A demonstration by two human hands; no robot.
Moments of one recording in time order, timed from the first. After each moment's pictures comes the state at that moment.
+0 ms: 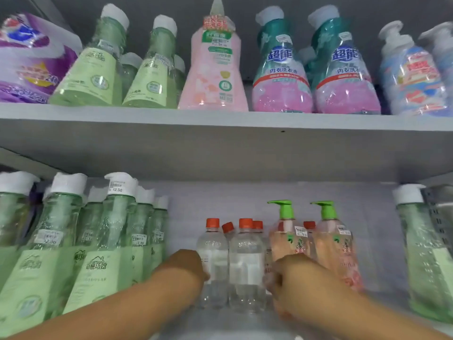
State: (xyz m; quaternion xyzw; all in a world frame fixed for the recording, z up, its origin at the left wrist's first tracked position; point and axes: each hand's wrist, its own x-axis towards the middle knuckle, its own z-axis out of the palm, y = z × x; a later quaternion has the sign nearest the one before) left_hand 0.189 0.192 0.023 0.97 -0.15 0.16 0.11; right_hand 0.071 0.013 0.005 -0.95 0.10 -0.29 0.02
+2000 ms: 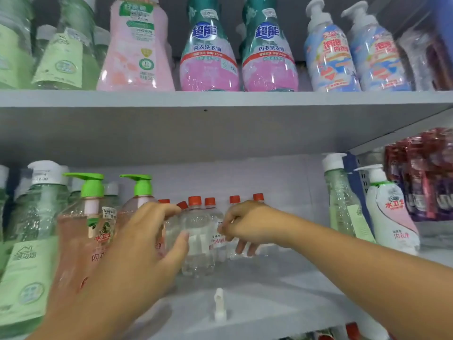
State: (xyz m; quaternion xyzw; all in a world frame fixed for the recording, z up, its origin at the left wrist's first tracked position) left_hand 0.079 0.195 0.003 0.74 -0.39 0.44 0.32; right_hand 0.048 -0.029 0.043 -0.93 0.02 -0.21 0.30
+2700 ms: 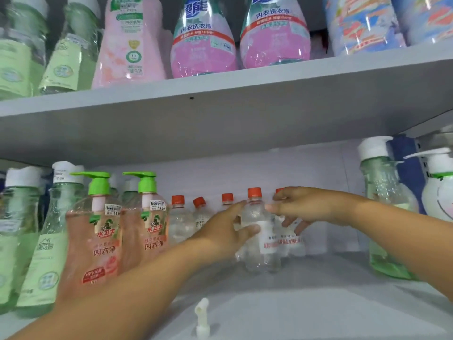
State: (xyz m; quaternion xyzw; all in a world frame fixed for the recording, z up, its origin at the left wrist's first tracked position) left_hand 0.139 0.060 0.019 0.86 -0.36 0.16 0.32; right_hand 0.076 -0.152 0.059 -0.93 -0.03 -0.17 0.33
